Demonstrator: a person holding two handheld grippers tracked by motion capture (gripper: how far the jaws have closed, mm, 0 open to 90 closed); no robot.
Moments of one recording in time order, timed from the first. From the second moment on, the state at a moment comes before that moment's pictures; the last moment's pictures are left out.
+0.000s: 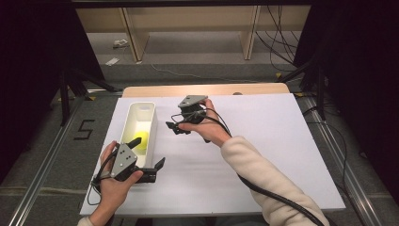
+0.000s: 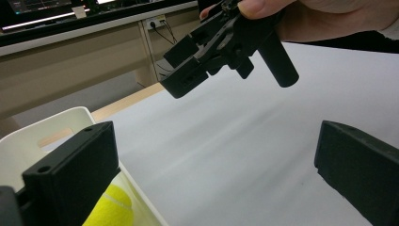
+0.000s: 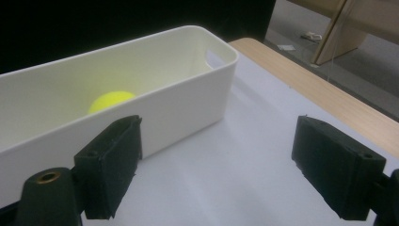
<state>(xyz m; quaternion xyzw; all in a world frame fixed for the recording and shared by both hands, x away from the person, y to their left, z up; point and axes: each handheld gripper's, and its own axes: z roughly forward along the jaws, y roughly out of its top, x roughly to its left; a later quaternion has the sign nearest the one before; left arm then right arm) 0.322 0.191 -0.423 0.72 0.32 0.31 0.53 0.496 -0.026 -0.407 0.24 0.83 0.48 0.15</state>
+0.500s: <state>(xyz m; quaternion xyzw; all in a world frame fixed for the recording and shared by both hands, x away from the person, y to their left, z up) 0.323 0.191 -0.423 0.72 0.32 0.31 0.53 0.492 -0.054 -0.405 0.25 0.83 0.48 0.16</state>
